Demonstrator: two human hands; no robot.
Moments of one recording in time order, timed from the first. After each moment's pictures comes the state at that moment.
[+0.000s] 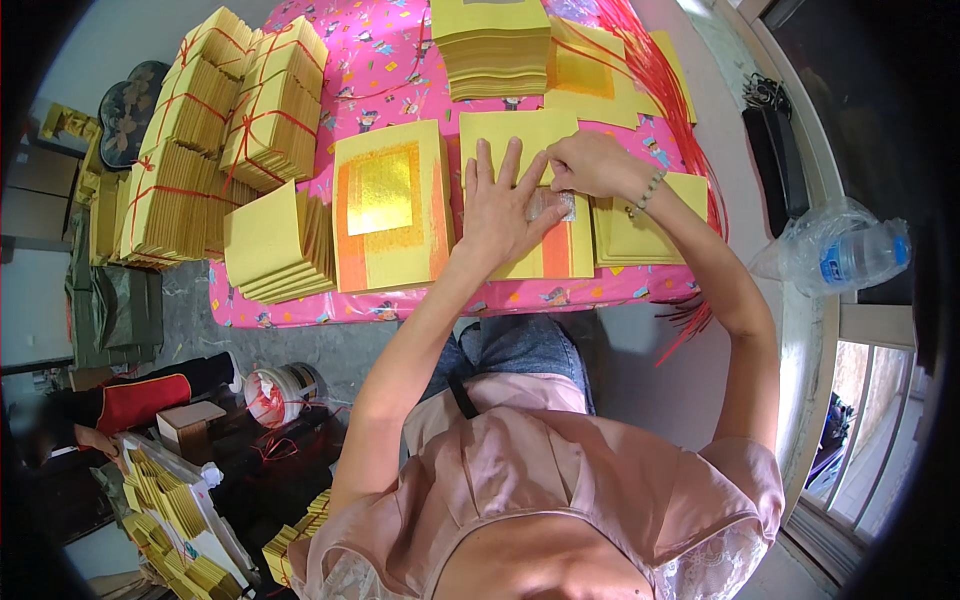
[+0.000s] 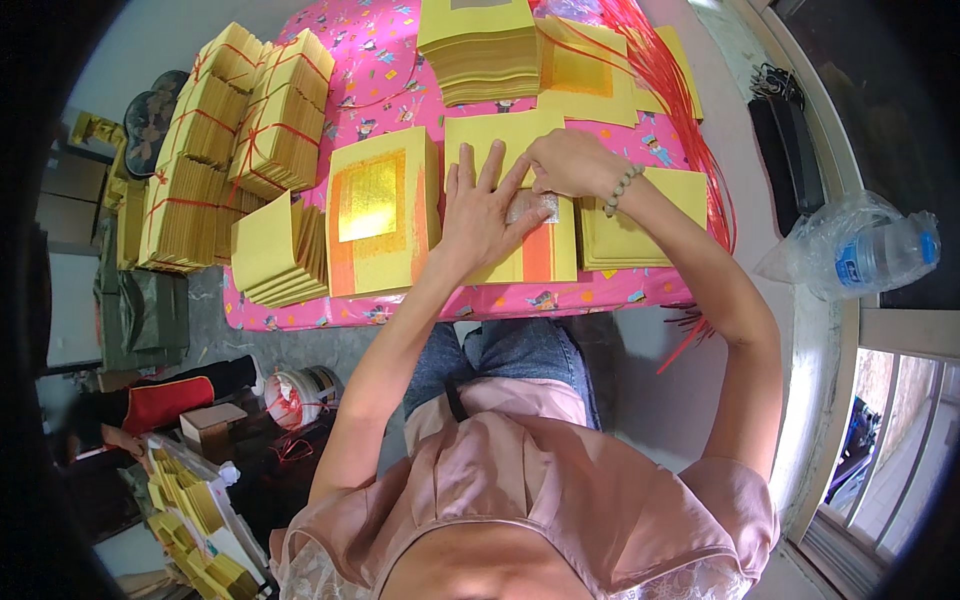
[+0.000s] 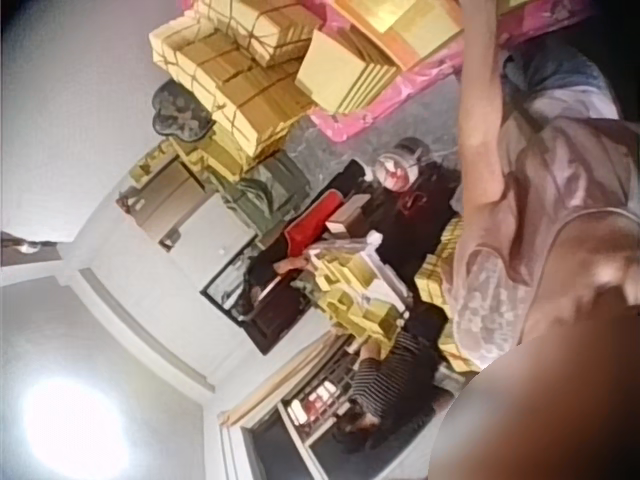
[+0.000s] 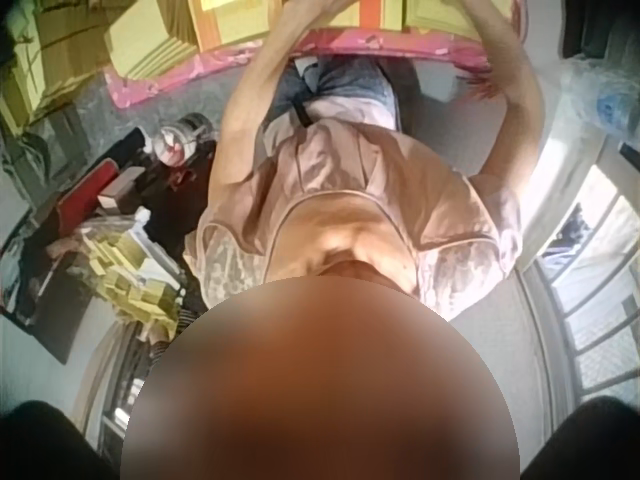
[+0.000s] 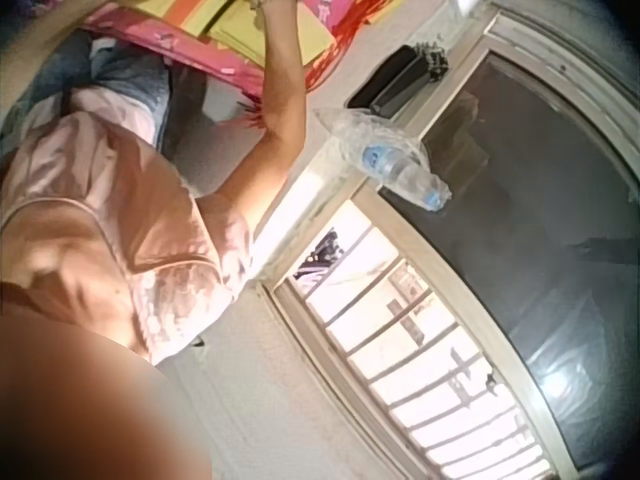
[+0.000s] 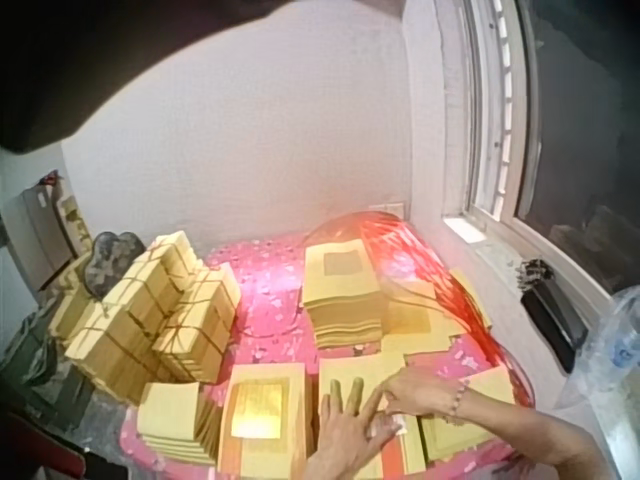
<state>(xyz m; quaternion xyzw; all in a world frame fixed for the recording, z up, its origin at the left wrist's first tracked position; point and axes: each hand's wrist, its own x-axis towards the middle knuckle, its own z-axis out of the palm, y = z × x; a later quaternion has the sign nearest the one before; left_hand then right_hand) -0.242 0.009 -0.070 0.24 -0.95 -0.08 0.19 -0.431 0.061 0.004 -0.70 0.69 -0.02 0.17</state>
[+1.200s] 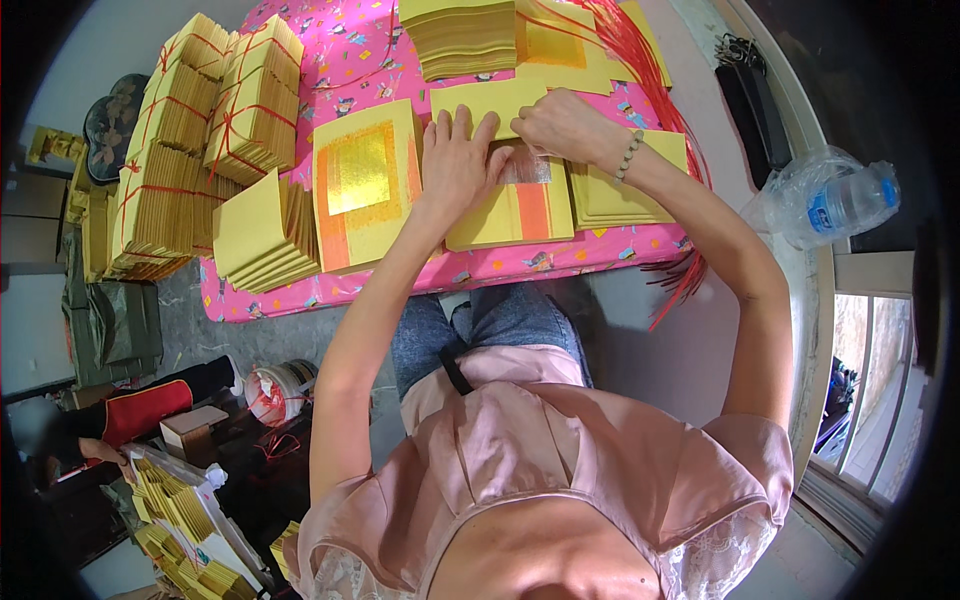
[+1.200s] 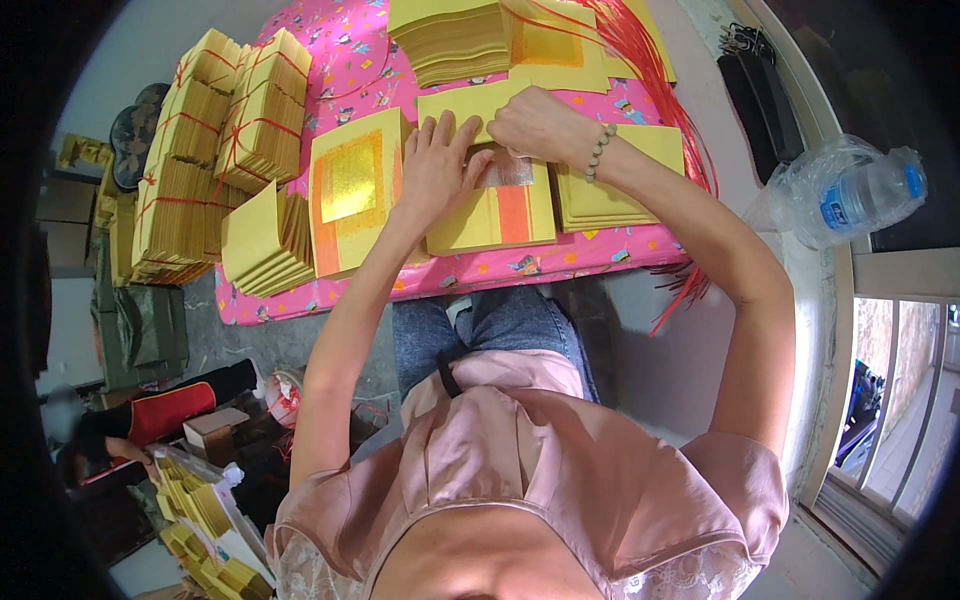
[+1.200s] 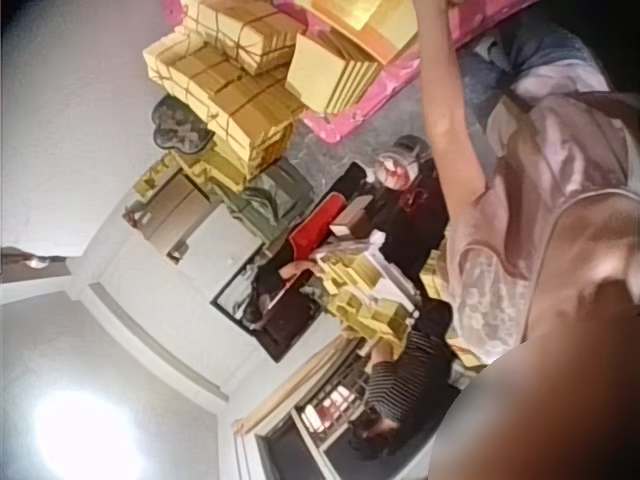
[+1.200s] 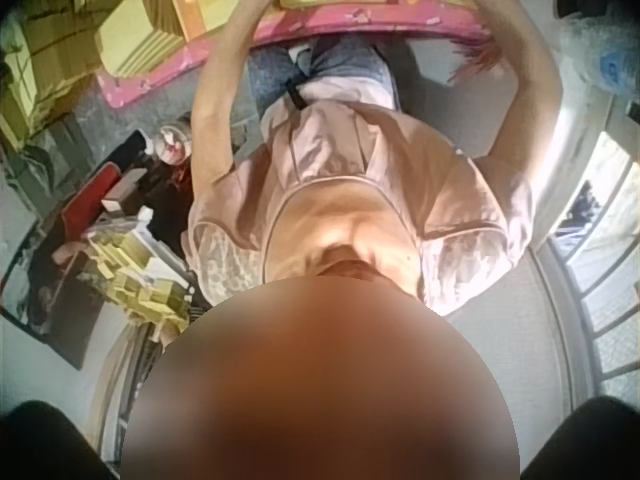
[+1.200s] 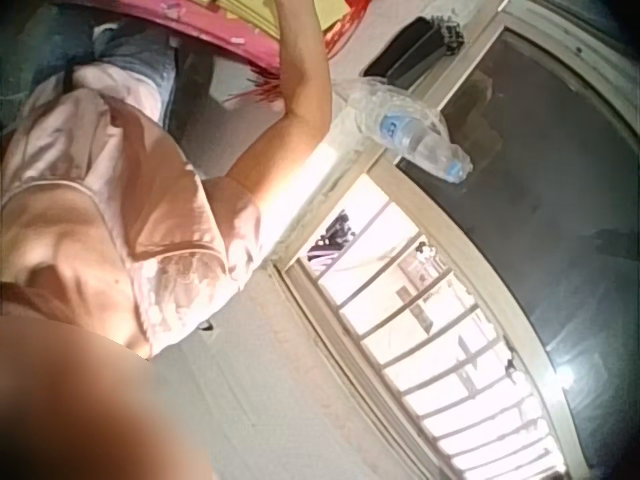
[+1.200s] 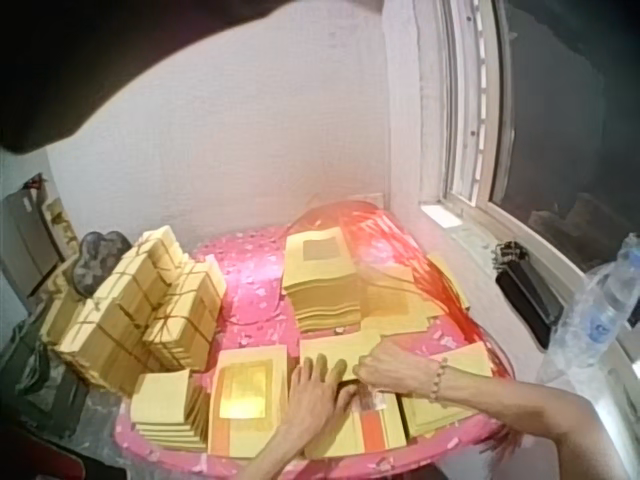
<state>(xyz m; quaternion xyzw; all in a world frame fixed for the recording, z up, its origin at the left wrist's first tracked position) -0.239 -0.018 -0.061 0.23 -0.95 -0.02 0.19 -0.425 0.065 -0.004 -0.80 0.58 0.08 -0.10</state>
